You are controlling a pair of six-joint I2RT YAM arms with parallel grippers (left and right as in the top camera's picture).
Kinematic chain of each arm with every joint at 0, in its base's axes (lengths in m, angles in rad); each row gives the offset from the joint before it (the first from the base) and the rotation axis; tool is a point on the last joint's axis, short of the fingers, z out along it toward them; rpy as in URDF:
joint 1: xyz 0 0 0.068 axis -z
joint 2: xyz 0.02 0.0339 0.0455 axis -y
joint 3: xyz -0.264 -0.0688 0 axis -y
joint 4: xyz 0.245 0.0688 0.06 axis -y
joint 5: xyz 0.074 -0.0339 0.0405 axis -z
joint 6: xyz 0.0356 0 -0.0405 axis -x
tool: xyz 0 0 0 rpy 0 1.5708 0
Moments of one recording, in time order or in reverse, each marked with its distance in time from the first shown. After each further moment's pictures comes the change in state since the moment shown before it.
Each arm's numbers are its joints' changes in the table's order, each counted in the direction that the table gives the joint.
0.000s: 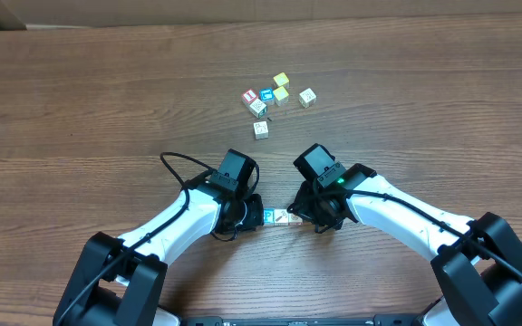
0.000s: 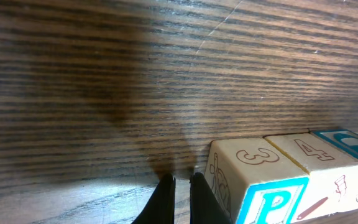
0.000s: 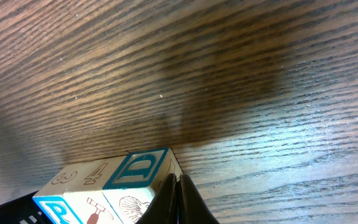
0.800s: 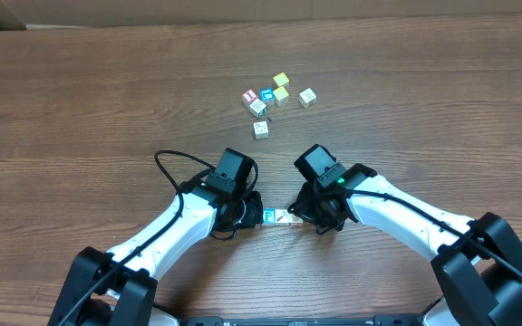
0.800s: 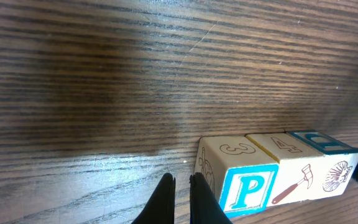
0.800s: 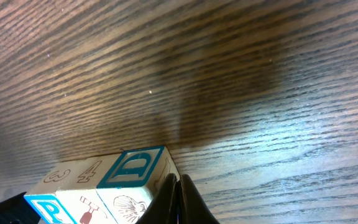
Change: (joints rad) left arm 0.000 0.064 -0.001 -0.004 -0.021 0.000; right arm 0.000 0.000 0.000 -0.021 0.000 0.001
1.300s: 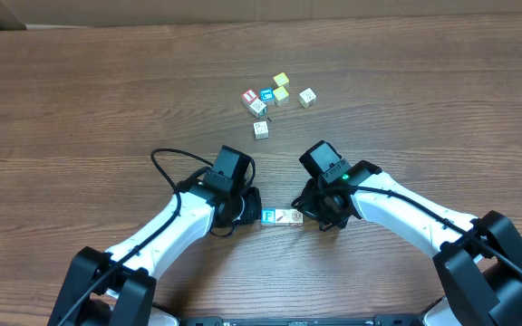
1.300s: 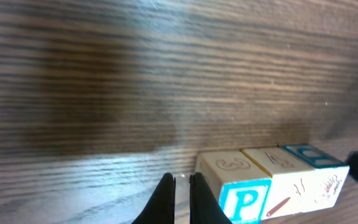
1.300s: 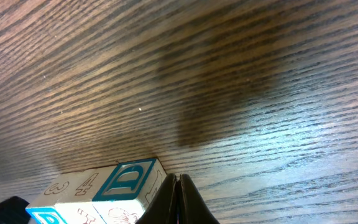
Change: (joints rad) left arm -0.013 0.000 0.000 0.033 -0.004 -0.003; right arm 0.033 0.000 0.000 -0.003 0.000 0.000
